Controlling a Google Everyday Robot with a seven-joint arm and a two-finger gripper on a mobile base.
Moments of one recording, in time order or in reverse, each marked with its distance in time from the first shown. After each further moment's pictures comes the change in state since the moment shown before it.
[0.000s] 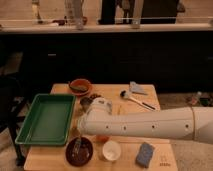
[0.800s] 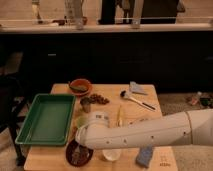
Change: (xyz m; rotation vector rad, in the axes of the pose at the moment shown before) arm -0.040 0.008 0.020 0.018 -0.011 -0.032
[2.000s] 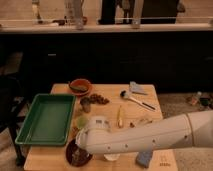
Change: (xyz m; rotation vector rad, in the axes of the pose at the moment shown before) arm -0.008 0.003 0.002 0.009 0.008 0.012
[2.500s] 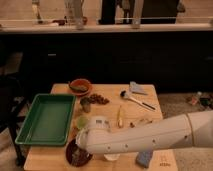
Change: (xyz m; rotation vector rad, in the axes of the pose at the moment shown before) arm 0.000 0.000 0.000 0.000 0.000 0.001
